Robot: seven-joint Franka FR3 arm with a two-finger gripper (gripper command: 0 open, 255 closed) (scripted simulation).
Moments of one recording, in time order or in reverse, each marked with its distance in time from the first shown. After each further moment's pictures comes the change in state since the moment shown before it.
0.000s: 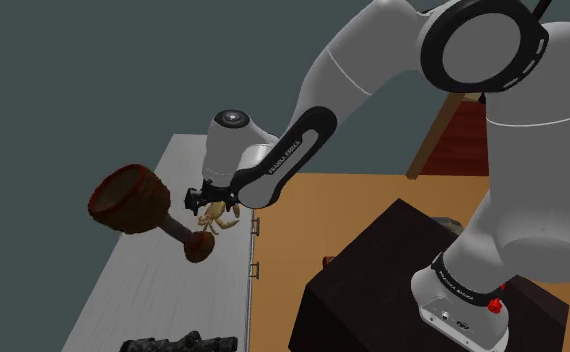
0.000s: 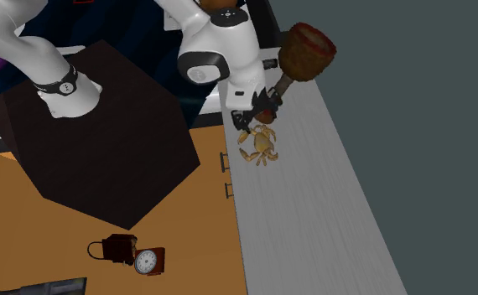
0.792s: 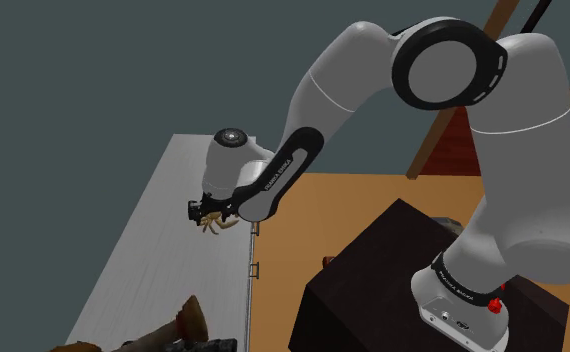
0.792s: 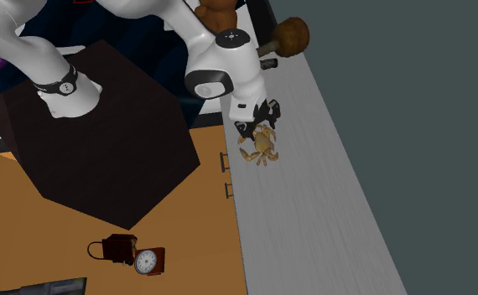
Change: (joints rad) arm 0.046 0.111 -0.052 0.048 -0.035 0.073 0.038
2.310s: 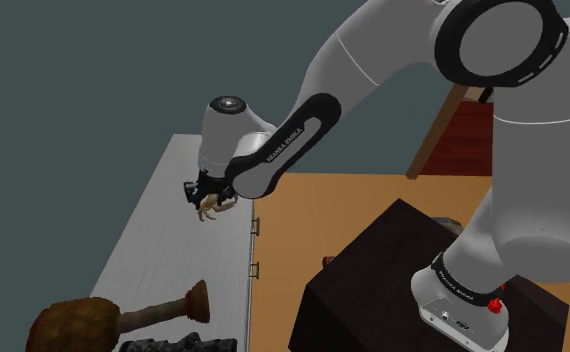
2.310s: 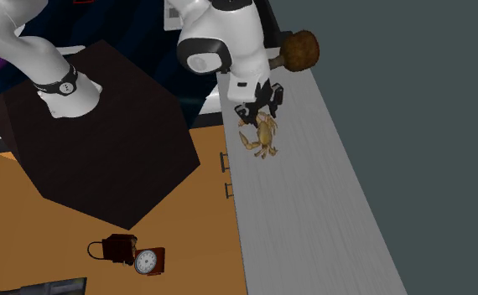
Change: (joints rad) arm -0.063 -0.158 0.077 -0.033 0.061 -0.134 -0.051
